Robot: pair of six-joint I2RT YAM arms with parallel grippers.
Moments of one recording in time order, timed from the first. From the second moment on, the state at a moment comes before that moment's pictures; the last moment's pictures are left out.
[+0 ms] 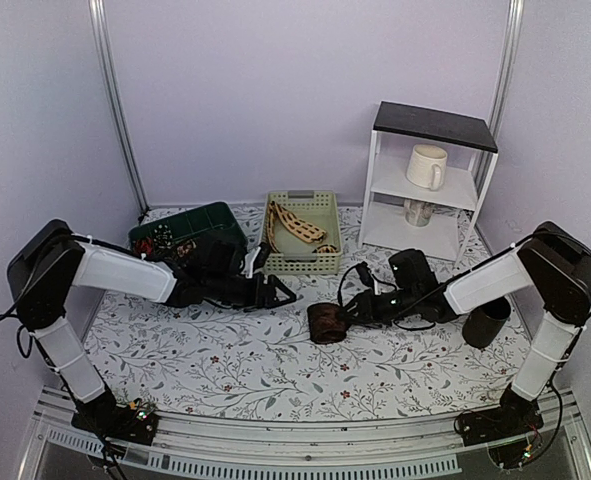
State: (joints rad) left arm -0.72 1.71 0.85 0.23 0.44 -0.65; right arm 0.66 1.74 0.71 0.35 -0.53 0.69
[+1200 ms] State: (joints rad) left arm -0.84 2.01 0.77 0.78 0.55 -1.06; right arm 0.68 1.82 0.70 0.42 -0.53 0.62
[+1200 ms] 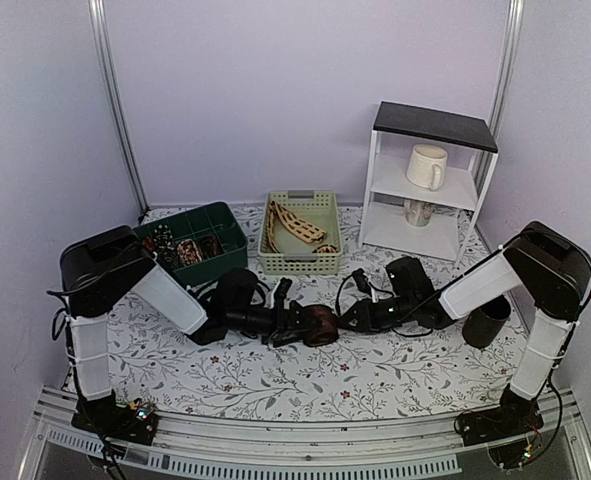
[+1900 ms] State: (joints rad) left arm -0.85 2.06 0.81 0.82 0.51 -1.11; right arm 0.68 1.73 0.66 0.32 -0.48 0.69
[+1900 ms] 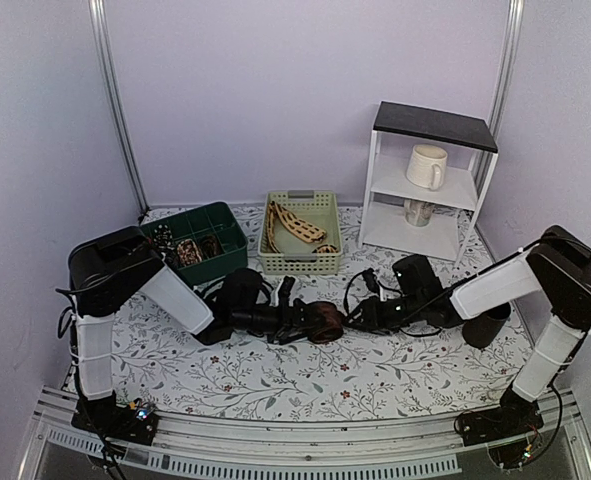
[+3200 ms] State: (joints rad) left arm -0.83 2.11 0.84 0.86 0.56 -1.13; right arm 0.67 1.85 0.73 0.46 -0.58 0.67
